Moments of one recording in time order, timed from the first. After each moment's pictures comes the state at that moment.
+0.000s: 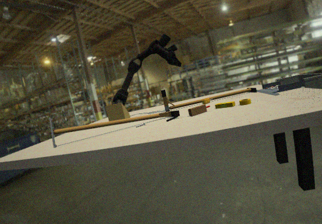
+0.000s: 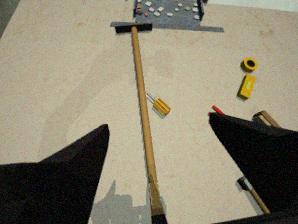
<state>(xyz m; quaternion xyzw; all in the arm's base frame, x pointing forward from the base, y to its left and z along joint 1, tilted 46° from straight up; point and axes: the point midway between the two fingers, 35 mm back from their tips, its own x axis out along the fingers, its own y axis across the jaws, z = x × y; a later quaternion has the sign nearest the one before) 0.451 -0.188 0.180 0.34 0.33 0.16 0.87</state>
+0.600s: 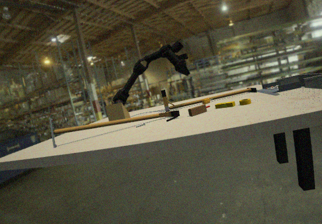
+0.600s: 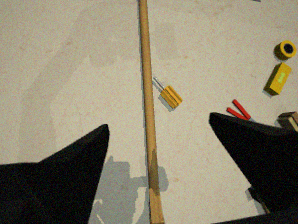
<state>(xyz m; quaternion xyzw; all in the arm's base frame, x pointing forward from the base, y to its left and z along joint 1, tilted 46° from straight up) 0.498 -0.136 0.145 0.30 0.40 0.21 0.84</state>
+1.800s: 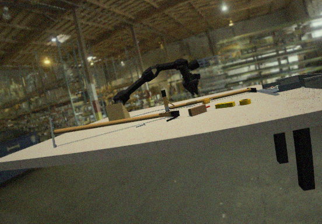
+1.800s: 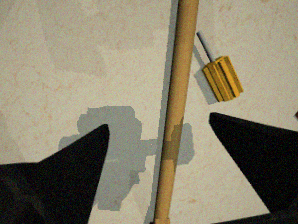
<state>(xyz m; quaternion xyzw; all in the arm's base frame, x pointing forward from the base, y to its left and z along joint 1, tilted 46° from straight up) 0.538 -0.025 0.073 0.23 0.50 0.31 0.78</state>
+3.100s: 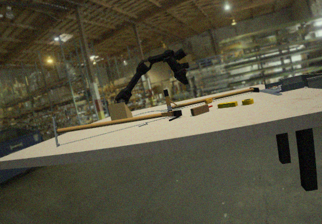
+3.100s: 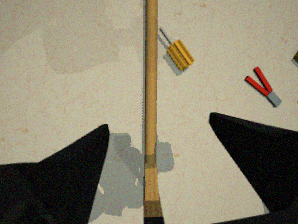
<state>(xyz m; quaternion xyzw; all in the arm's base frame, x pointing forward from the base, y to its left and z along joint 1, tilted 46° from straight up) 0.466 -0.099 0.101 0.27 0.45 0.26 0.81</state>
